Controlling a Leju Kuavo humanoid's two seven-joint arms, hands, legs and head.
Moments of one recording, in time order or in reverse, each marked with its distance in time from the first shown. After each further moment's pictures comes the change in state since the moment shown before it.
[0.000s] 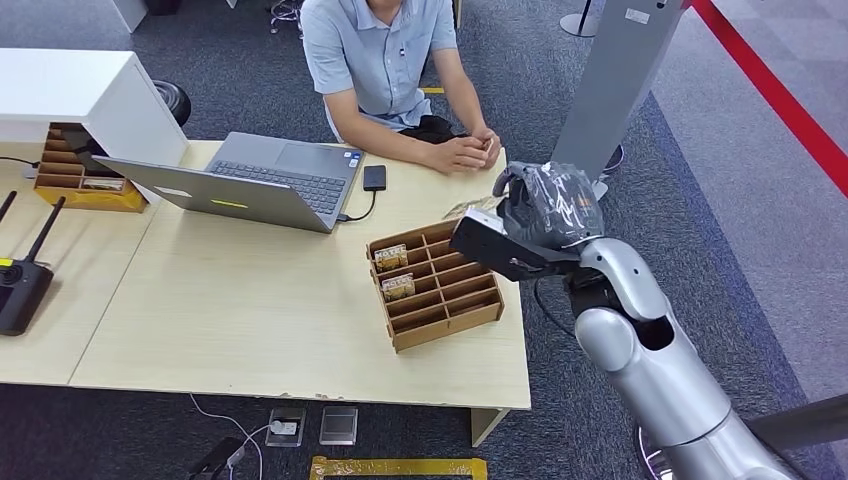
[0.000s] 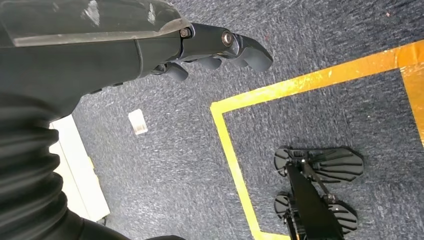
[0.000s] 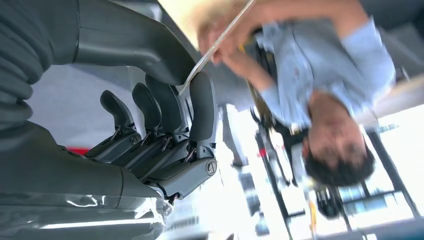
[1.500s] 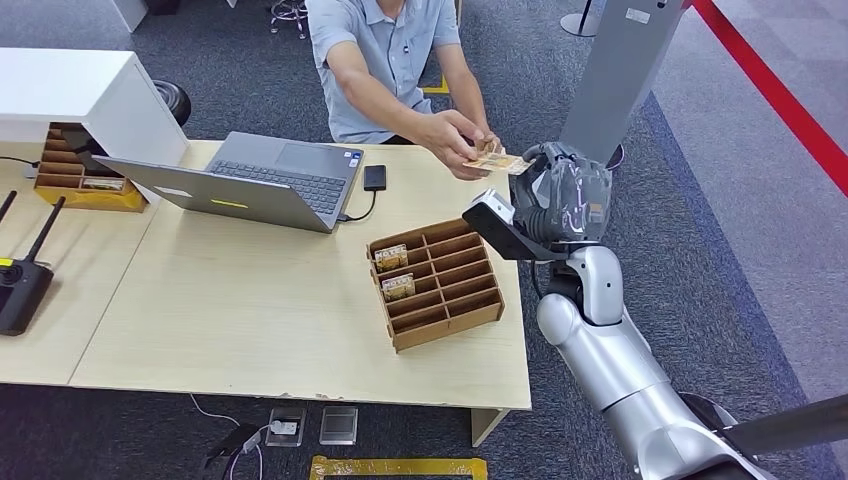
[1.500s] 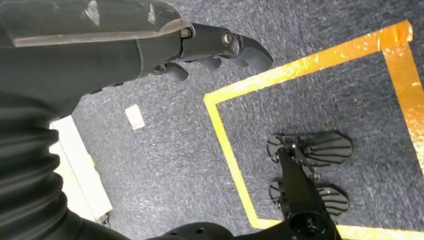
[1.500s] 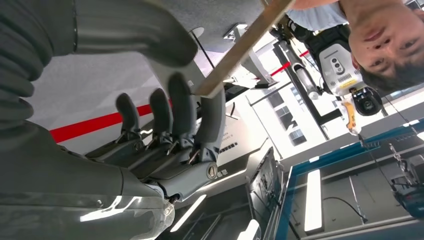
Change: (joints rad) left arm -0.052 -0.032 0.001 0.000 -0.013 -0.015 0.049; right arm -0.056 0.183 -0.080 0.548 0.125 -0.672 -0.192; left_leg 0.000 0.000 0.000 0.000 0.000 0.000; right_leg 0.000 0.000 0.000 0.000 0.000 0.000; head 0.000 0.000
